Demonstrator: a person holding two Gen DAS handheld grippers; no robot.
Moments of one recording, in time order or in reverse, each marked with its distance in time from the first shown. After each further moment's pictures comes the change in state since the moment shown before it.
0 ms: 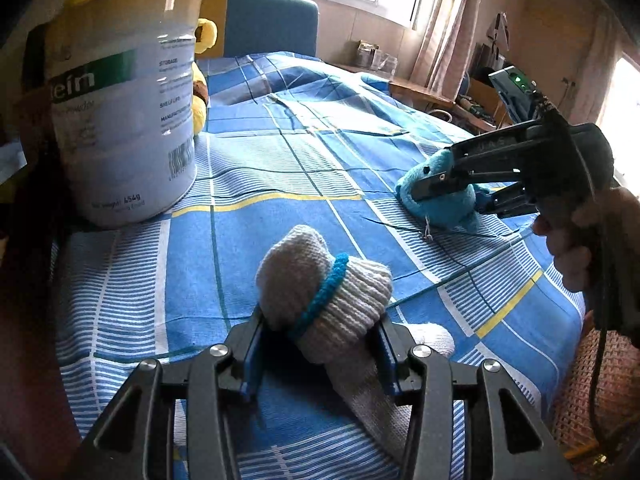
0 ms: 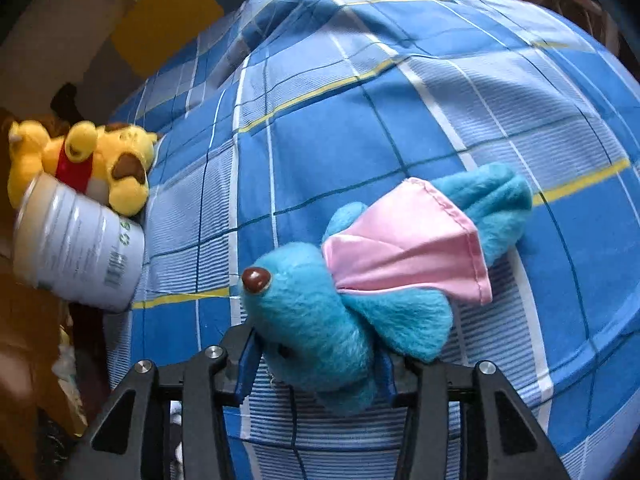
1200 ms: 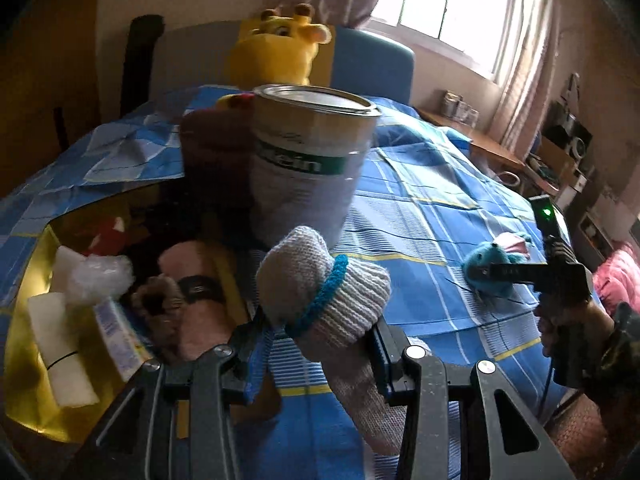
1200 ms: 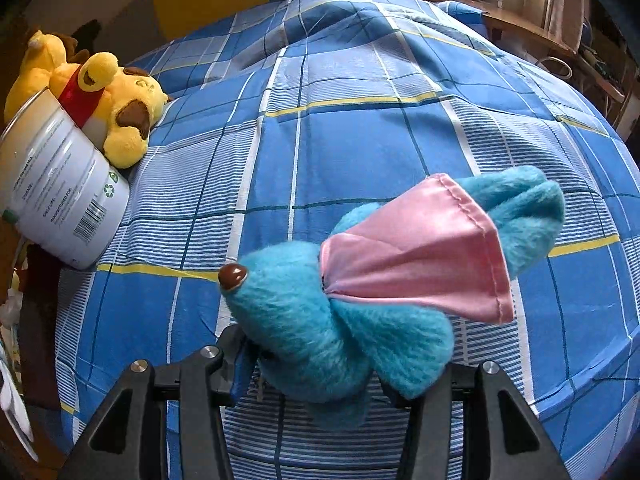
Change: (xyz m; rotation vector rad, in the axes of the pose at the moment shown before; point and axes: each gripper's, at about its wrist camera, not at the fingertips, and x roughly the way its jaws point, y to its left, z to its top) left arm -0.129 0.069 0.011 -0.216 -0.093 0.234; right arm 0.016 0.030 -0.007 -0.215 -0.049 -0.141
